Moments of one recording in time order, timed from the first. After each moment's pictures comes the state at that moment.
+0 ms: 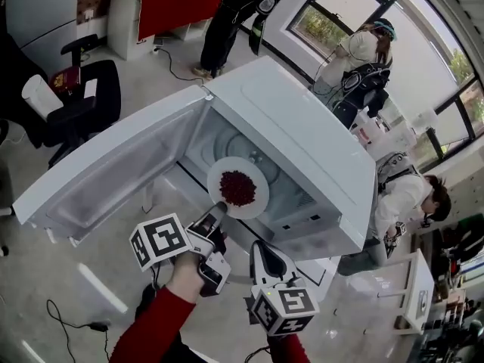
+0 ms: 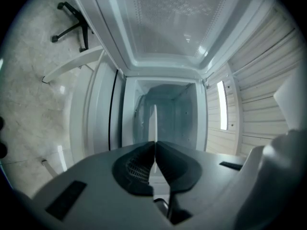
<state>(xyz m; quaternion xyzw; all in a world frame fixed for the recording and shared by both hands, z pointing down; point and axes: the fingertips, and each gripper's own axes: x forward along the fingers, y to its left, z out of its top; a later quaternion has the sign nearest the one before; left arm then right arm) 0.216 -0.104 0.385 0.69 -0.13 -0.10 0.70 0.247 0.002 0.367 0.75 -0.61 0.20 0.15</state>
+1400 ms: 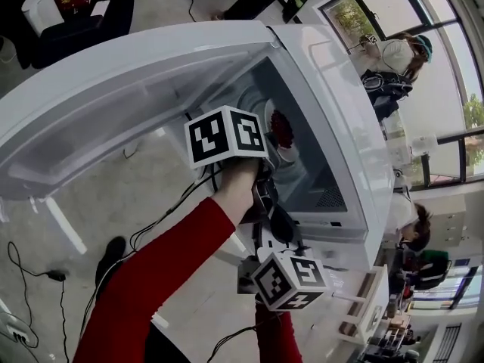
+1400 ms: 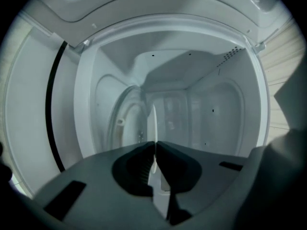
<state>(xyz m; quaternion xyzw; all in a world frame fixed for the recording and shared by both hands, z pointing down) 0.332 -0.189 0.393 0.72 -0.13 -0.03 0.68 0.283 -0.061 0.385 0.75 -0.60 0.21 0.16</state>
